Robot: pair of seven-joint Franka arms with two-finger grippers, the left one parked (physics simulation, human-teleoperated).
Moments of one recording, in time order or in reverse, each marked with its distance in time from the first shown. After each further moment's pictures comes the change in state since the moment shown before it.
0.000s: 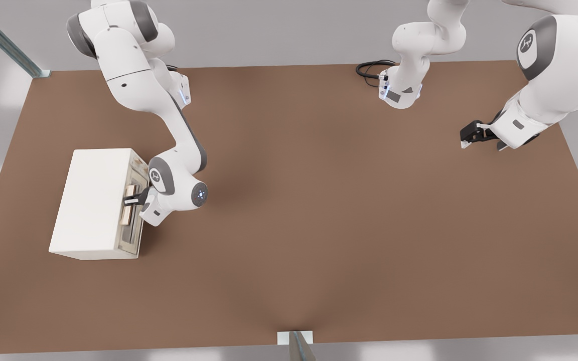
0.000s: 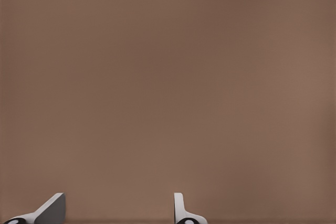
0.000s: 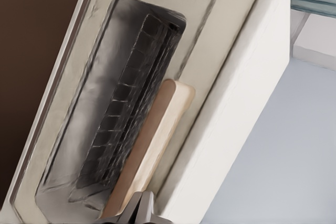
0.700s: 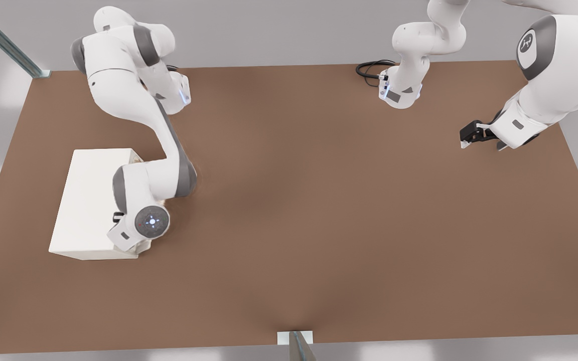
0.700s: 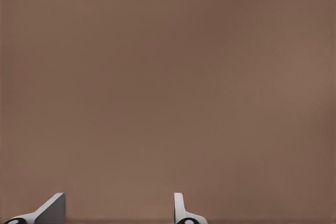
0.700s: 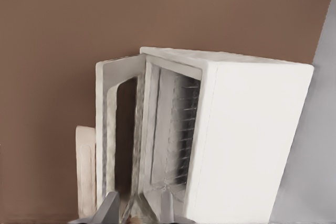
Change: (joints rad) arm -0.153 0.138 0.002 0.647 0.511 -0.203 -0.087
